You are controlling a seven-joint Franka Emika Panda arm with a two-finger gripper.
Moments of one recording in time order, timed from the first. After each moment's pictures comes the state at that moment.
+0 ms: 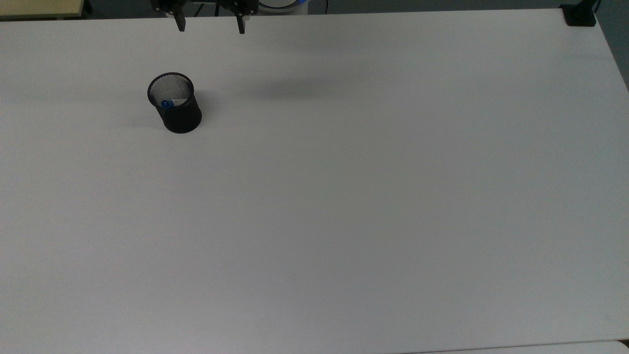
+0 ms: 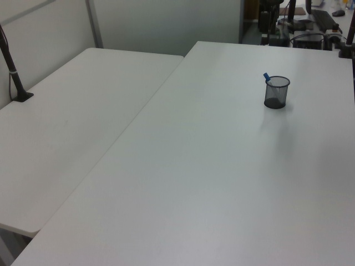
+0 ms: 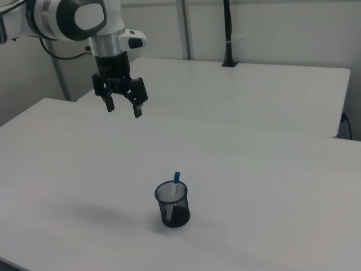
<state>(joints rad) -0.01 0.02 -0.06 -1.61 -0.01 1.62 -0.07</state>
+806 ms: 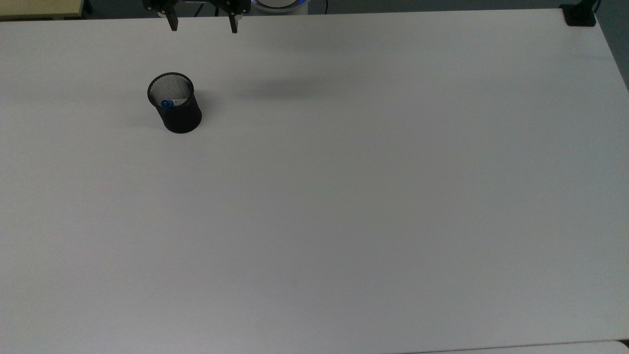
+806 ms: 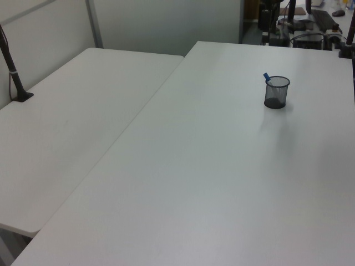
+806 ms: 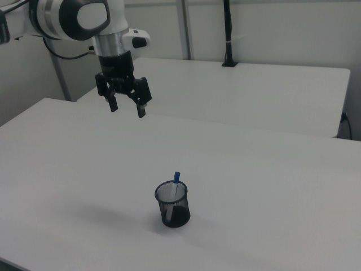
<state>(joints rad) -0.01 0.03 -0.08 -1.60 -0.01 1.62 -0.09</state>
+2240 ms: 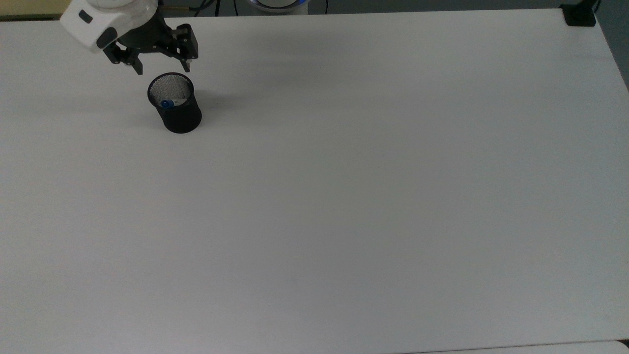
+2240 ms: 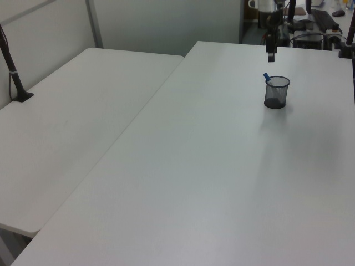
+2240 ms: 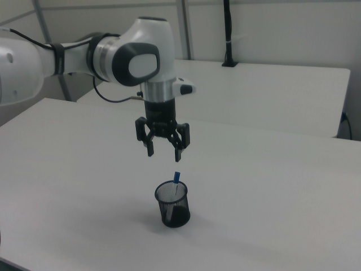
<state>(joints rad) -0.01 0.17 -0.25 -1.68 -0.01 1.72 -0.37</state>
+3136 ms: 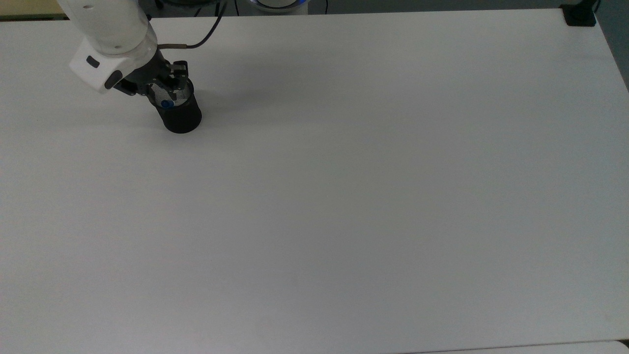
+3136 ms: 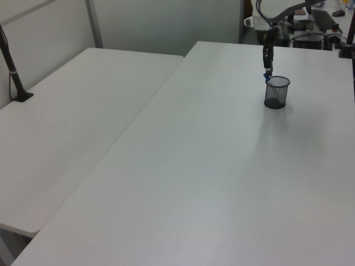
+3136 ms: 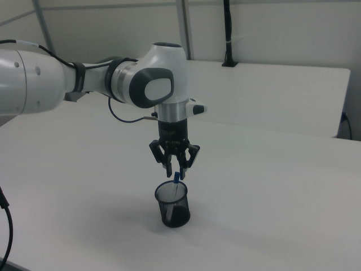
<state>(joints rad) -0.04 0.27 -0.25 -1.71 -0.01 1.82 -0.45</state>
